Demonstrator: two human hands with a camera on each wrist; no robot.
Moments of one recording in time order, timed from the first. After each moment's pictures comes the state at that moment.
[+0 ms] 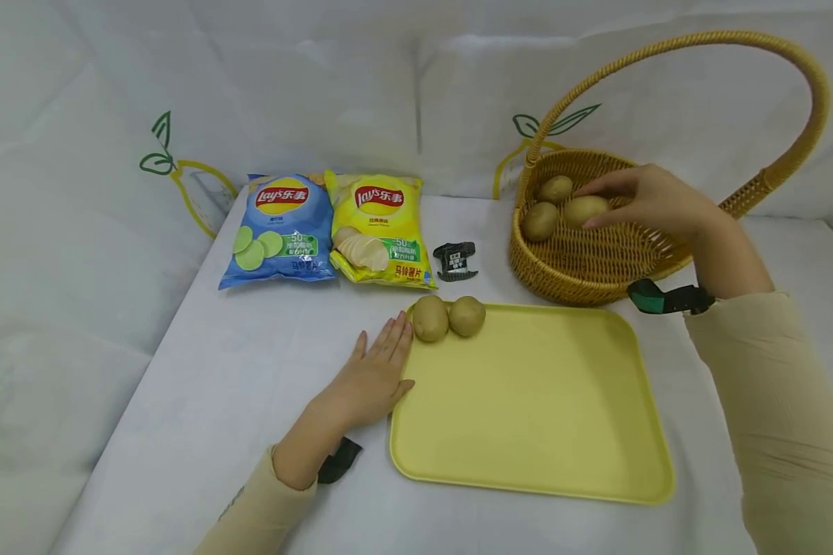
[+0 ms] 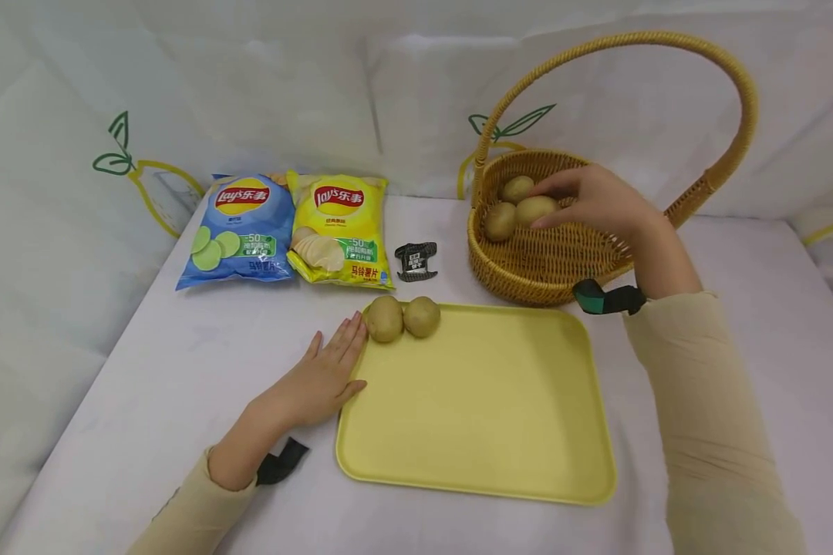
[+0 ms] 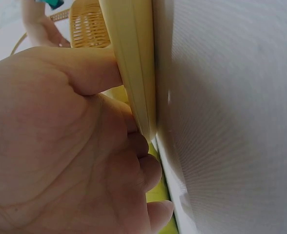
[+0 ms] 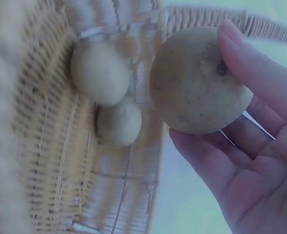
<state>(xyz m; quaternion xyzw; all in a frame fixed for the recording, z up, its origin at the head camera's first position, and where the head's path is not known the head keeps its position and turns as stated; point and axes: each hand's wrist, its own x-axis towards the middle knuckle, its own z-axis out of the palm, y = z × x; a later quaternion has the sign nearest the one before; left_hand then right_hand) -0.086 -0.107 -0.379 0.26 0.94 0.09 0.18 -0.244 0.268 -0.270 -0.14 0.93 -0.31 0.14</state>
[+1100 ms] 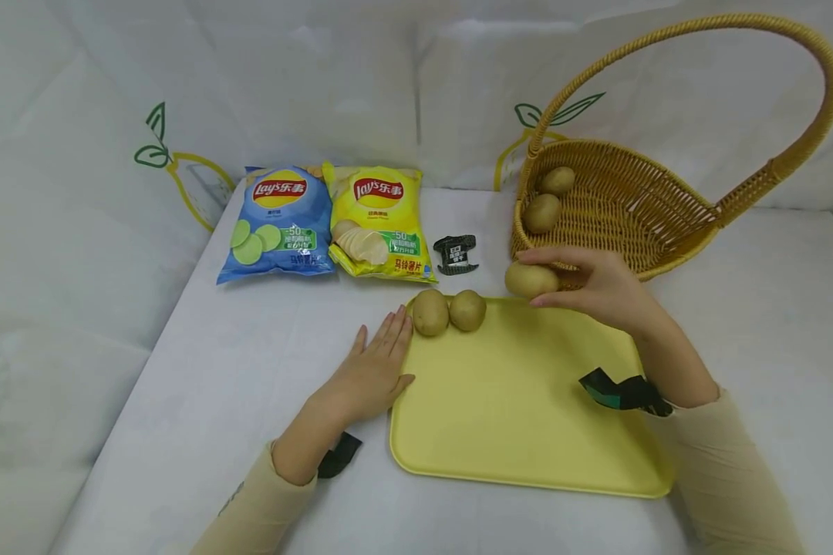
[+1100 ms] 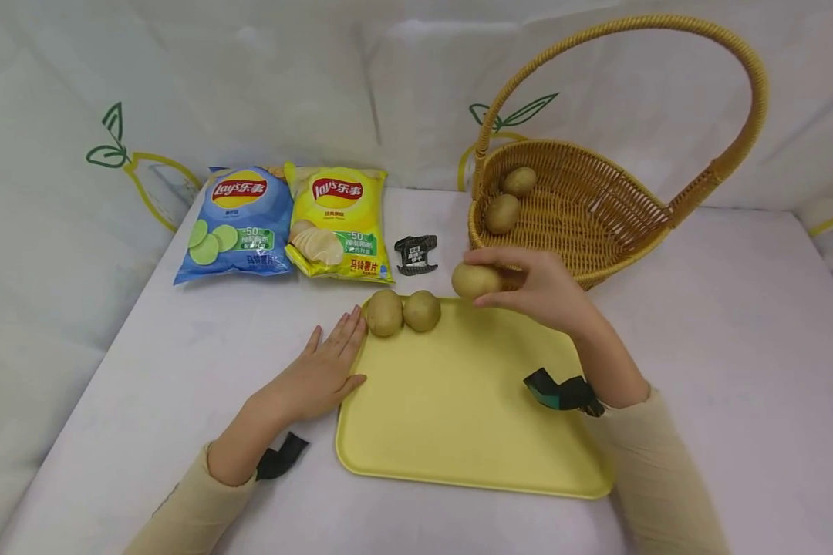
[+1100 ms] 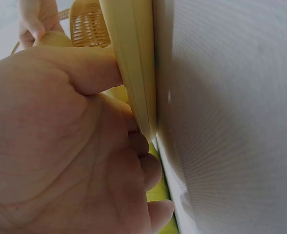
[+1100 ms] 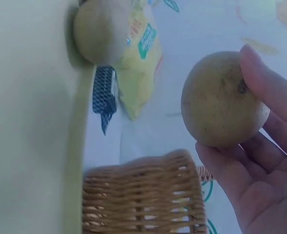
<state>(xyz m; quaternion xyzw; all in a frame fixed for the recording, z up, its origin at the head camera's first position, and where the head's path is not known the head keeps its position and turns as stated) -0.088 -0.107 -0.381 0.26 0.95 0.09 0.18 -0.156 0.202 -0.327 -0.32 0.81 -0.49 0.00</state>
